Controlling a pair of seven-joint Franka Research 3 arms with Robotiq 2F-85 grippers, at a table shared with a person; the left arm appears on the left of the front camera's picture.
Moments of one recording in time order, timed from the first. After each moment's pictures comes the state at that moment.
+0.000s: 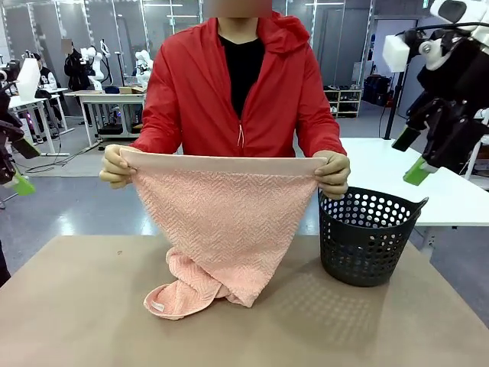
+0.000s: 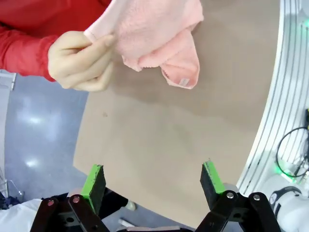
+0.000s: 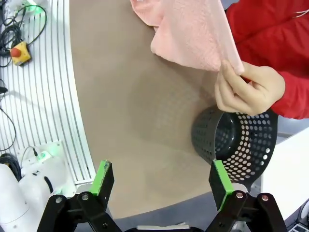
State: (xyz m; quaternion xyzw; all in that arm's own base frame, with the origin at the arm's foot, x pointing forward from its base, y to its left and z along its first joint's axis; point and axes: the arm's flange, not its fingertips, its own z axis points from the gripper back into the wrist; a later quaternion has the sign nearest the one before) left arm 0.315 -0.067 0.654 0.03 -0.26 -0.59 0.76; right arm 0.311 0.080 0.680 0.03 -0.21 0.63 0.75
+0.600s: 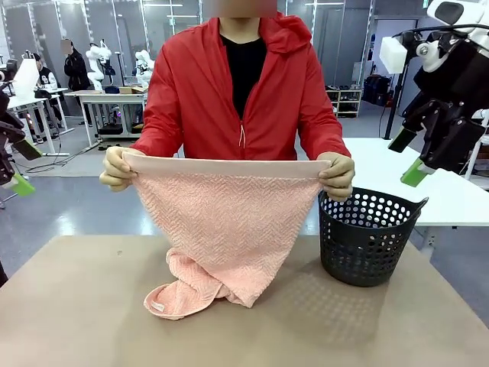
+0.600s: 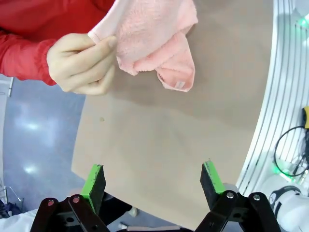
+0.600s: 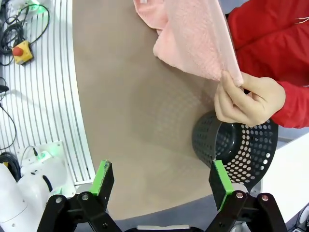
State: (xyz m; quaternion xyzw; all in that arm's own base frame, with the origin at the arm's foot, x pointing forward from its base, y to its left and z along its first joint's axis) left arm 0.315 -0.065 0.653 0.02 -0.26 -0.60 0.76; right arm 0.311 0.081 0.679 0.04 -0.21 0.64 0.74
